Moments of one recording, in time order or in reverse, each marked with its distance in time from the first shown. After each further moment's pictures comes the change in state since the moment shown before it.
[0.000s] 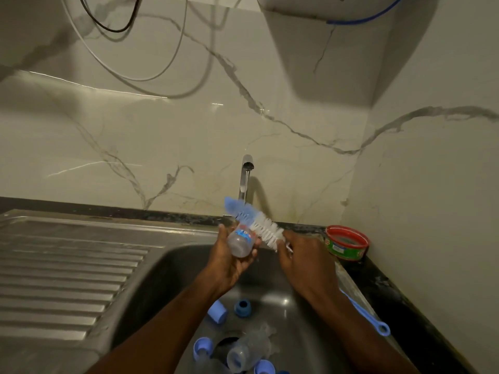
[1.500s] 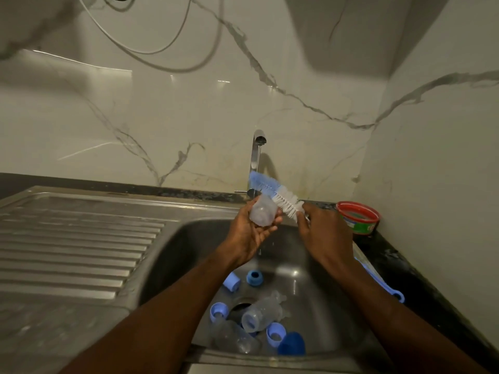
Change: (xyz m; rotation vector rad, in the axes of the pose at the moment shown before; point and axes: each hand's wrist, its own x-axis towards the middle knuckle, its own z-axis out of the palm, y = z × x) left_hand -0.011 -0.003 0.011 0.163 -0.079 0.024; right_hand 0.003 0.008 0.003 -0.086 0.036 0.049
